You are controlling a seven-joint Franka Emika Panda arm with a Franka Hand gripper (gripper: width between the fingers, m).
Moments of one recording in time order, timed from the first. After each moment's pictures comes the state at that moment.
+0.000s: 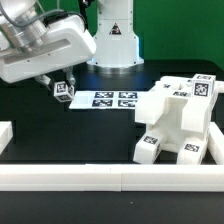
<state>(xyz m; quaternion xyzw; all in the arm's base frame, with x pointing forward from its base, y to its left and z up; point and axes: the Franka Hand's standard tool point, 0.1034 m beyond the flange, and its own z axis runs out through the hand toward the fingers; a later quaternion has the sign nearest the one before) 0.425 -0.133 0.063 -0.97 0.11 0.15 0.18</state>
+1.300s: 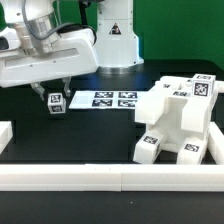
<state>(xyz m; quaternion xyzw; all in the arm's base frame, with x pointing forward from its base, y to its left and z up) 0.420 -0.144 0.040 -0.99 0.02 0.06 0.09</state>
